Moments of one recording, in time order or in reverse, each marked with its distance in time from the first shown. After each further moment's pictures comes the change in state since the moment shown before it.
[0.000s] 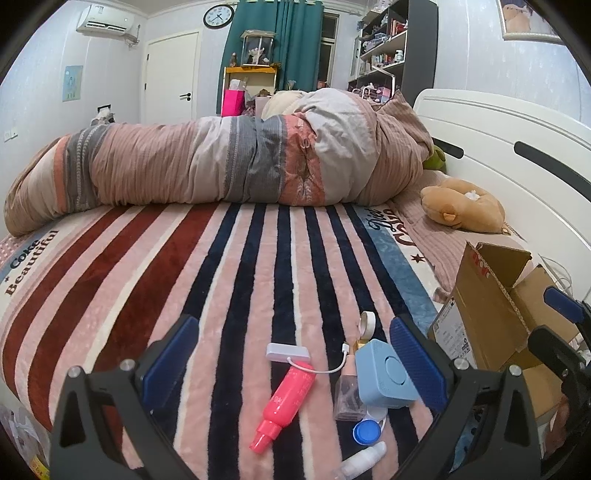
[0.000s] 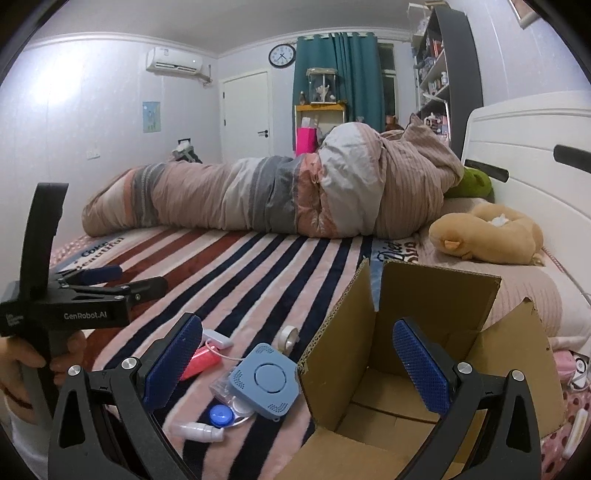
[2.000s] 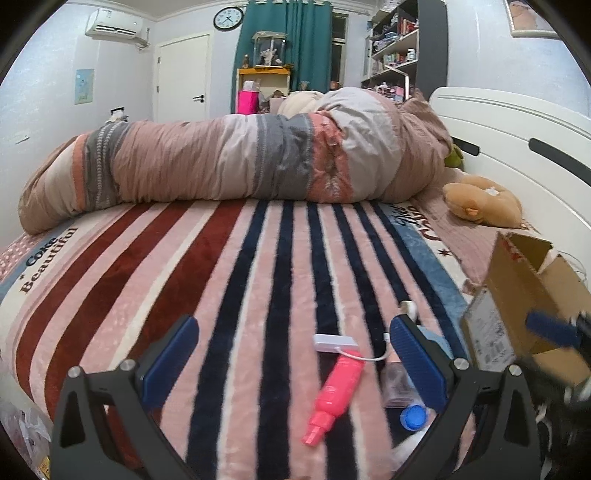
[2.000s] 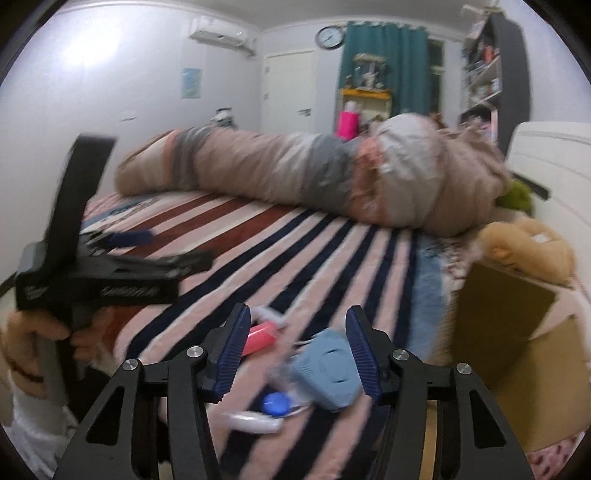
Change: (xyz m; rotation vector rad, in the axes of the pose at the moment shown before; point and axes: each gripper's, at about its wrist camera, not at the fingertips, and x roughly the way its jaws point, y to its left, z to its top) left arm 0.000 0.044 -0.016 -0.001 -0.002 0.071; right arm 0.022 0.077 -0.012 -0.139 0.089 0.127
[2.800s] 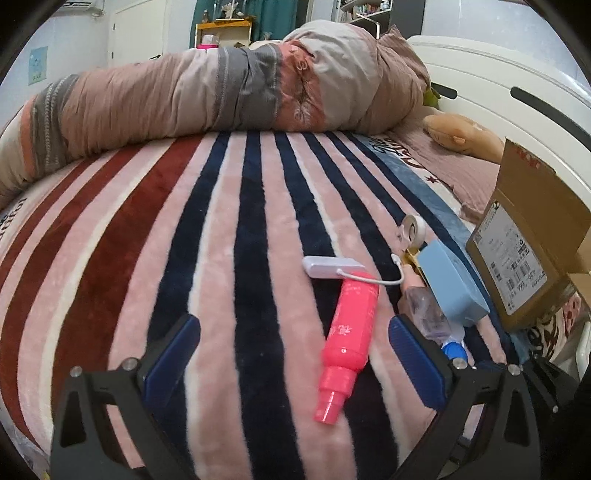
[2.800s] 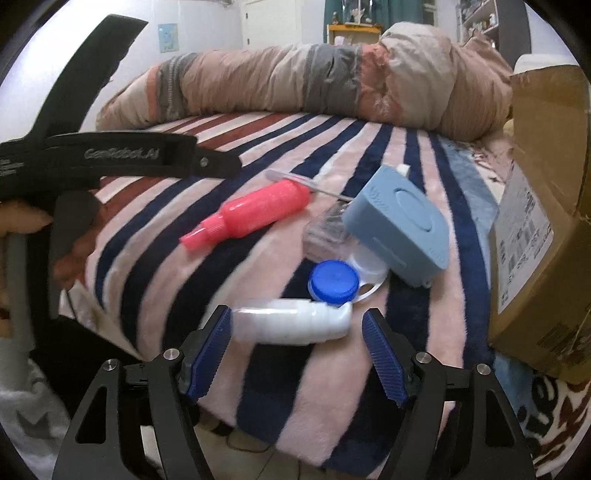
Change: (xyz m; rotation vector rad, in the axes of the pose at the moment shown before) left arm 0.075 0.006 -0.055 0.084 0.200 -0.156; right arm 0.079 0.034 -0.109 0.104 0.217 -0.035
